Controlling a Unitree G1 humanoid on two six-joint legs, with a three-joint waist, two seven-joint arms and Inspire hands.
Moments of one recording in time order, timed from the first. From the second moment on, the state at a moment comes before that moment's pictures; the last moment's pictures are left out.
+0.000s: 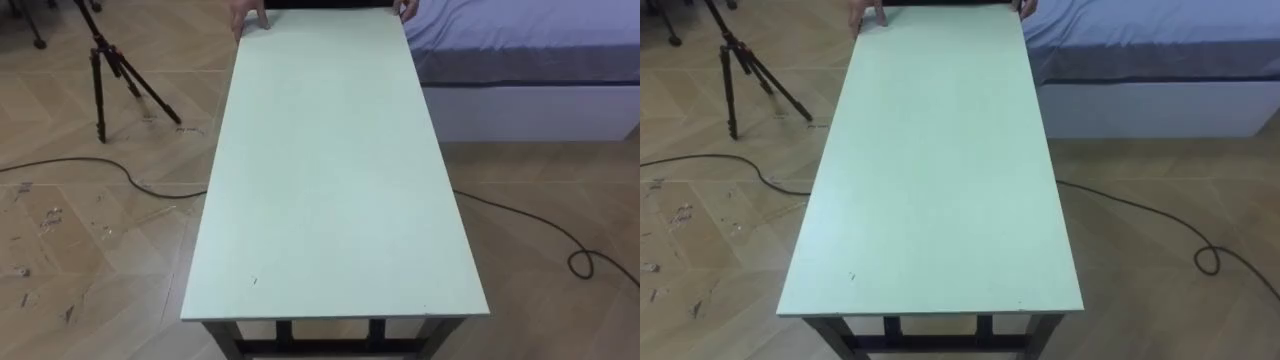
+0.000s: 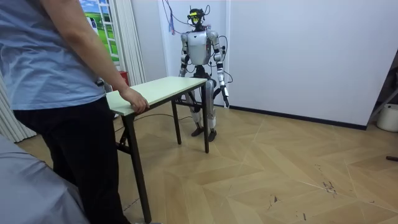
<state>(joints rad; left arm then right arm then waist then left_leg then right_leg) 0.26 0.14 0.13 1.13 -0.06 -0.18 0.15 0.14 -0.21 -0.08 1.30 0.35 -0.13 0.16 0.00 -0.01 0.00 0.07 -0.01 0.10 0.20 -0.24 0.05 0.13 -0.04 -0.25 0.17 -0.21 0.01</state>
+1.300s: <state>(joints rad) 0.40 0.18 0.00 0.89 -0.78 -0.02 -0.47 0.33 -0.25 -0.04 0.93 0.66 0.05 0.55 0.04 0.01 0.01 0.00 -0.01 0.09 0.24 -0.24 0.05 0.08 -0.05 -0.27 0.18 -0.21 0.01</state>
